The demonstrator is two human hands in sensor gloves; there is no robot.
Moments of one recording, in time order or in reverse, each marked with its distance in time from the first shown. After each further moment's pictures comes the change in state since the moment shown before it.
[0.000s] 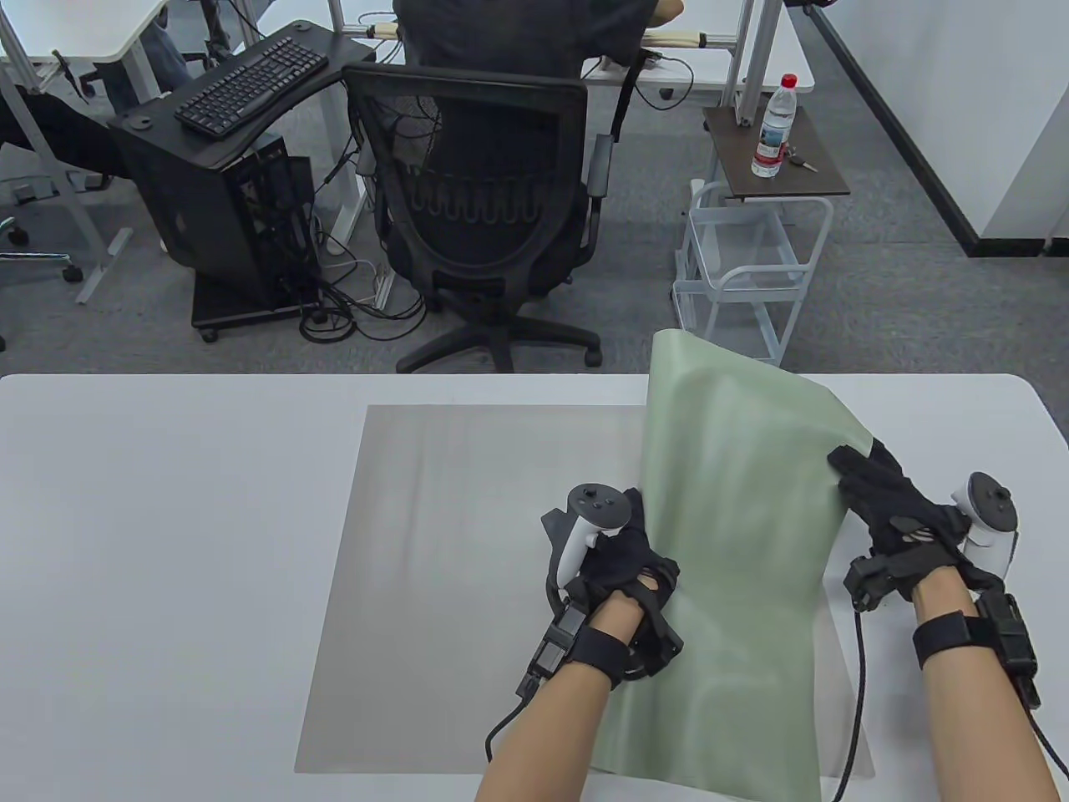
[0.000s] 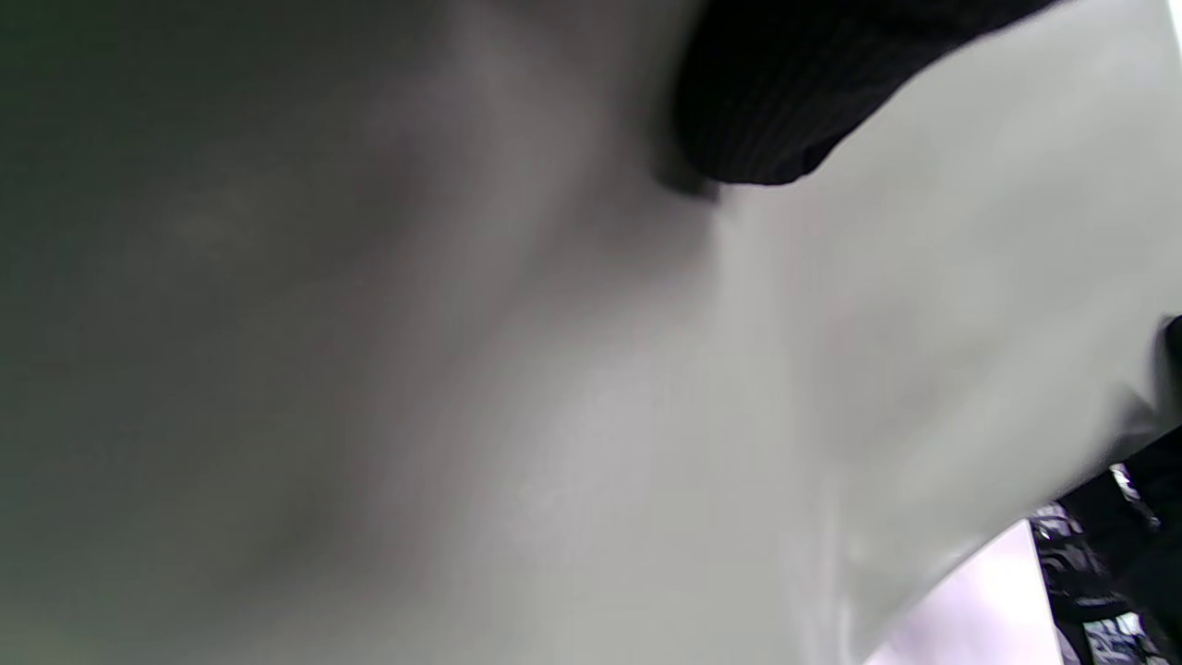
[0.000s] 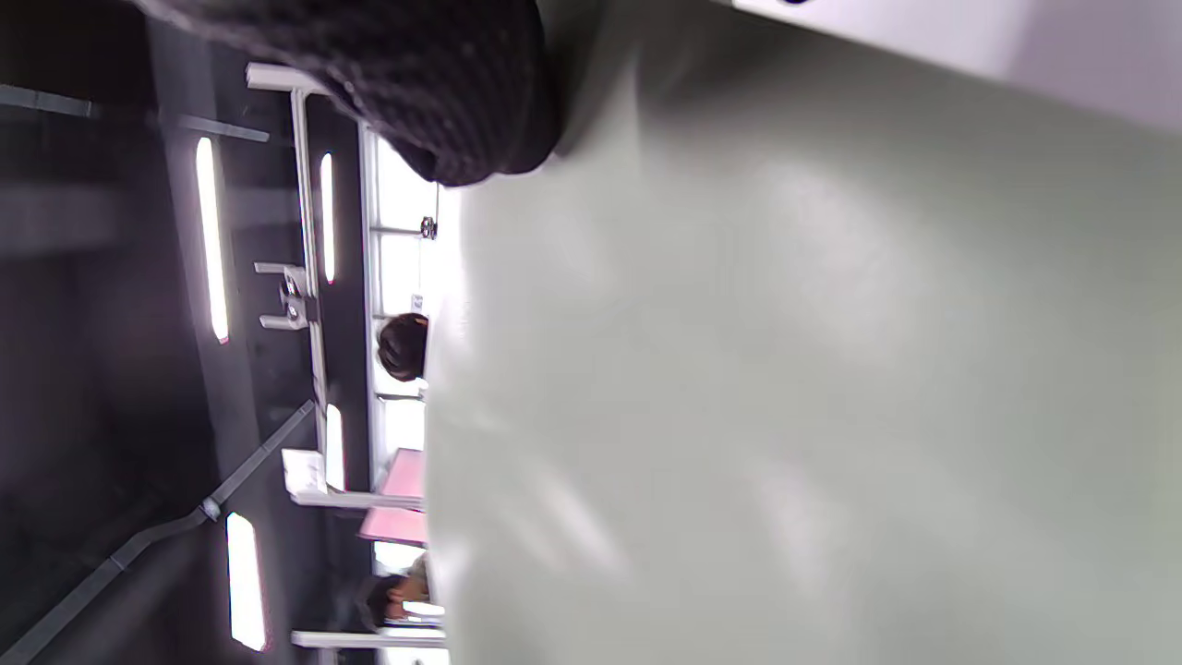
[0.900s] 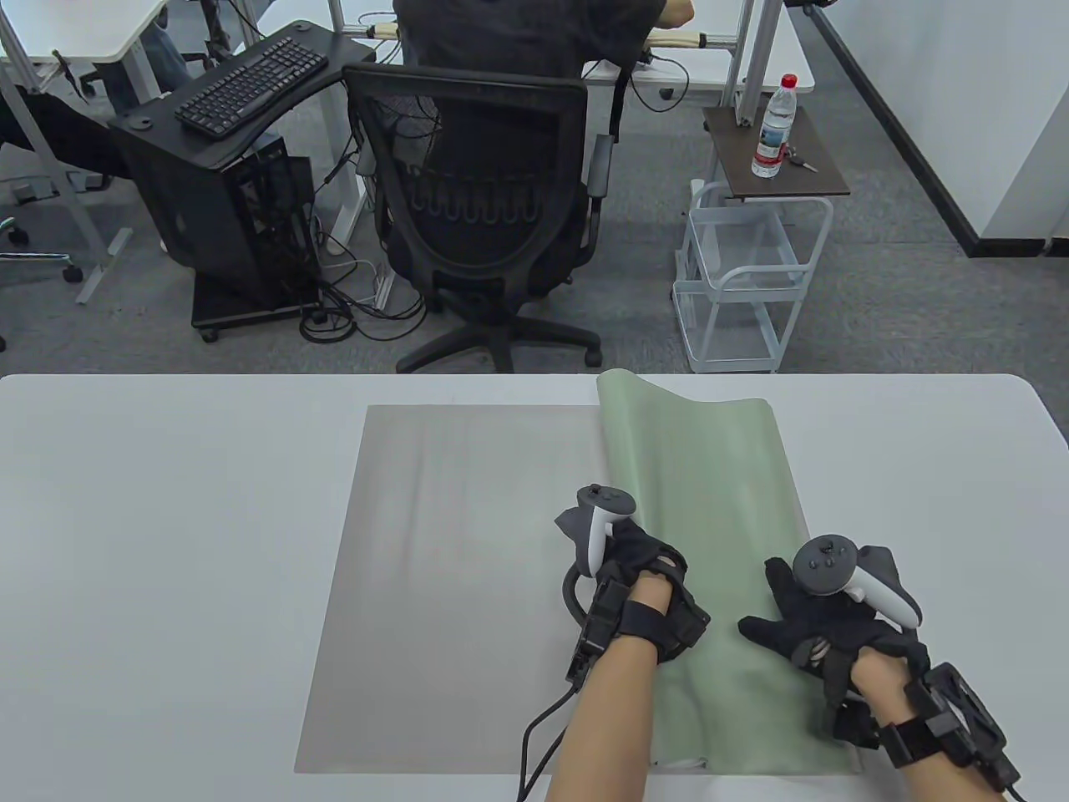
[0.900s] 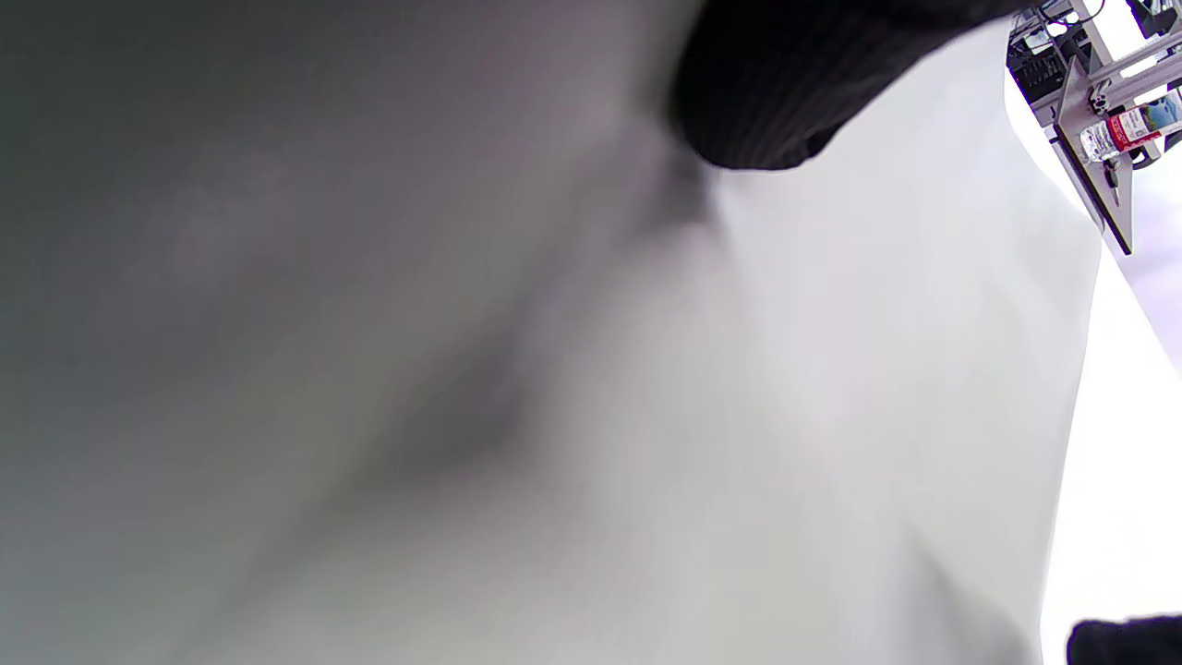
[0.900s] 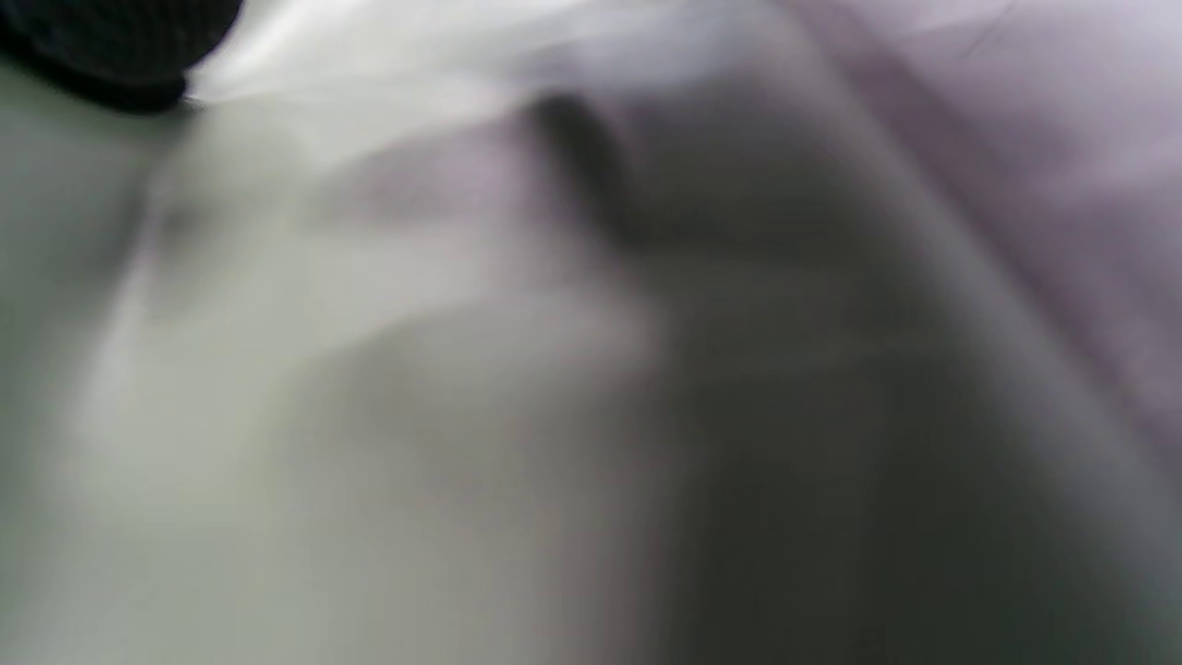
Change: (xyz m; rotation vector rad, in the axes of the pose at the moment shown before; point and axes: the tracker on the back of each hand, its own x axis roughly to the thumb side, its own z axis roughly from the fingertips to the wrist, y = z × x) left_hand 0.000 -0.015 -0.026 0.034 0.306 0.074; right_hand -0.017 0.118 0.108 0.425 0.312 0.984
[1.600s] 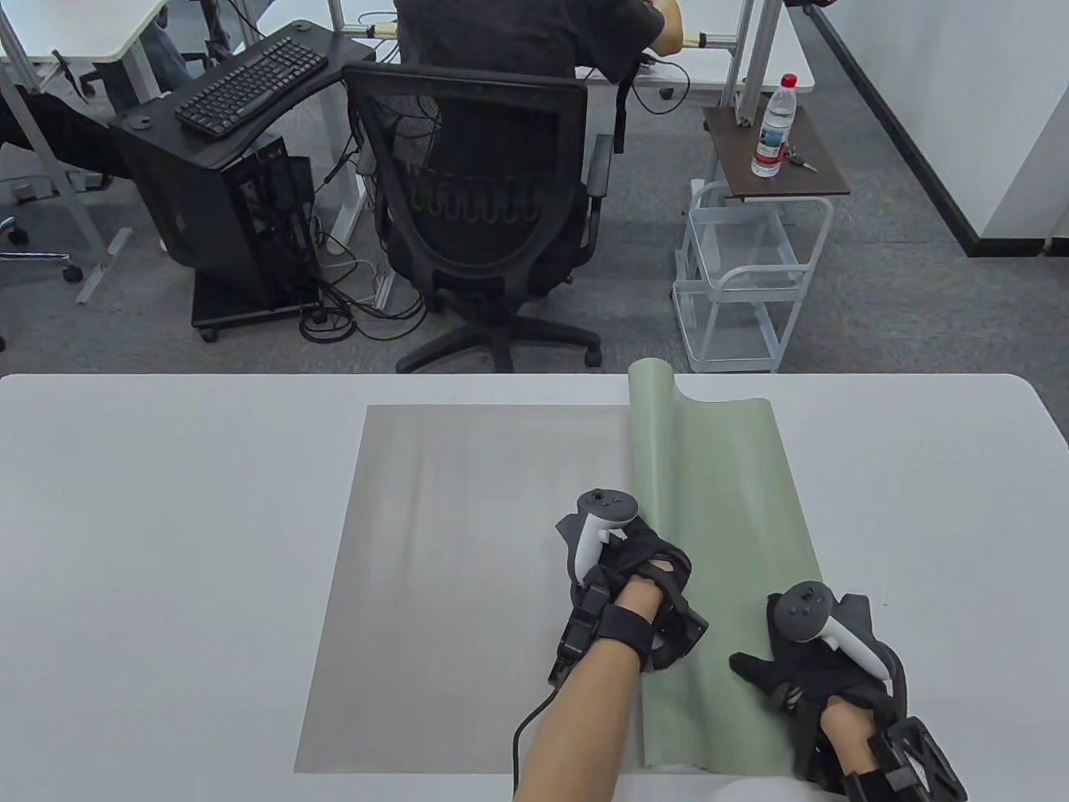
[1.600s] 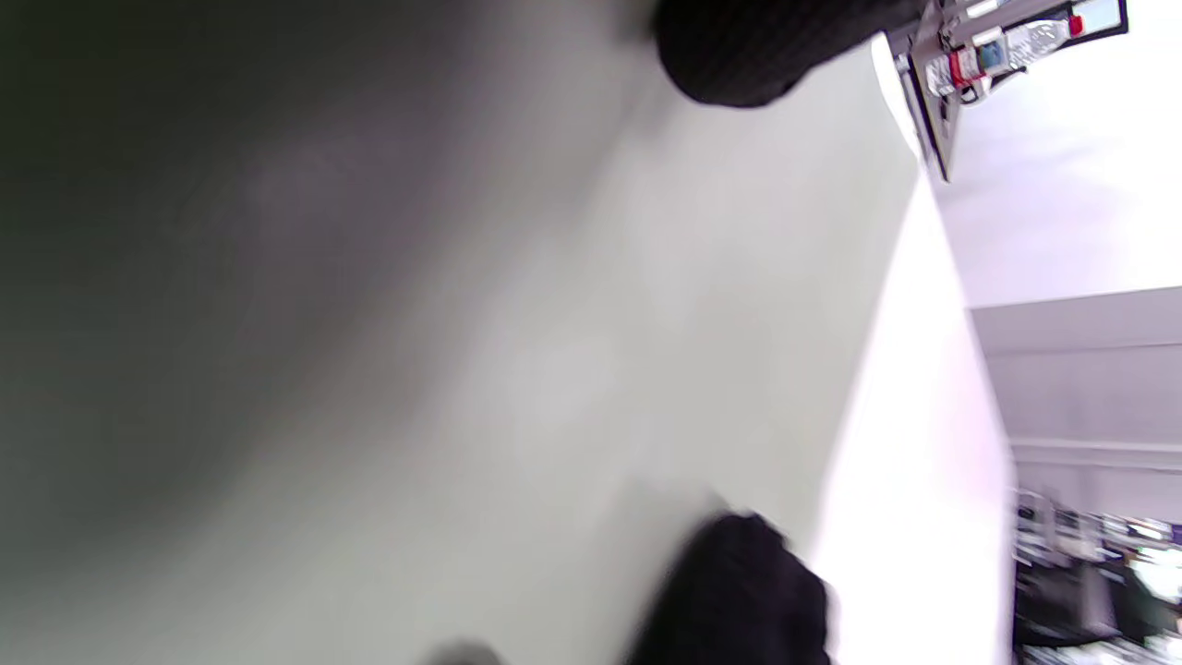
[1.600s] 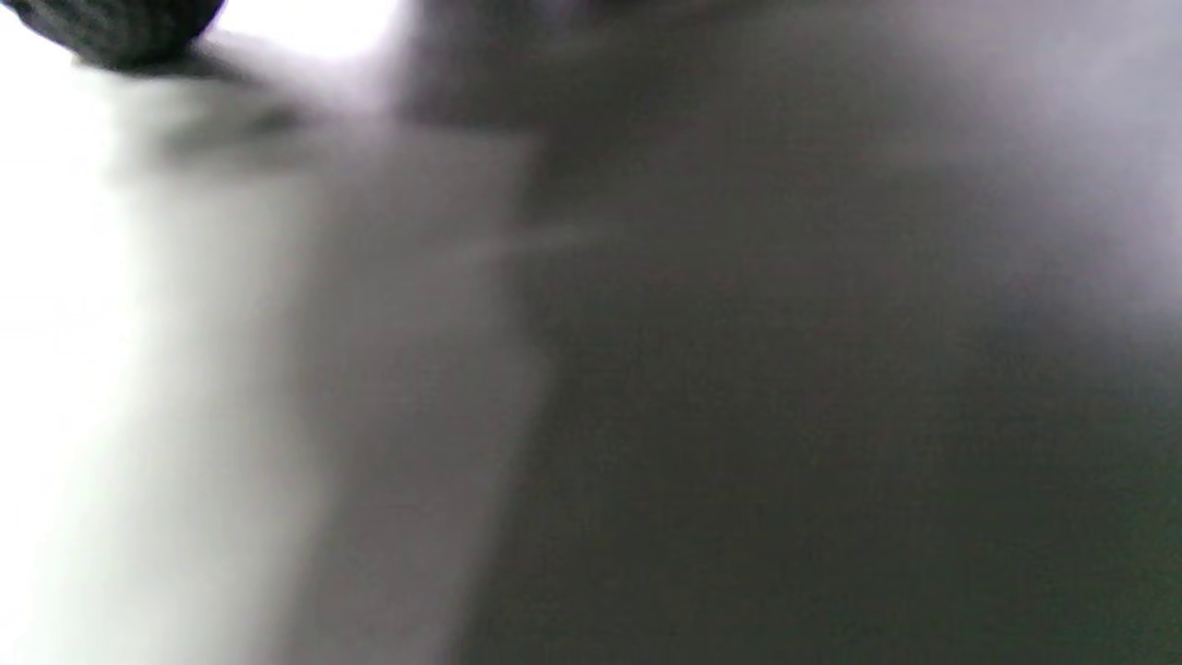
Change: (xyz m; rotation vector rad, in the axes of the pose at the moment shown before) left_hand -0.003 -0.006 -0.007 -0.273 -0.245 0.135; right_hand -0.020 0.039 -0.009 -0.033 0.191 0.094
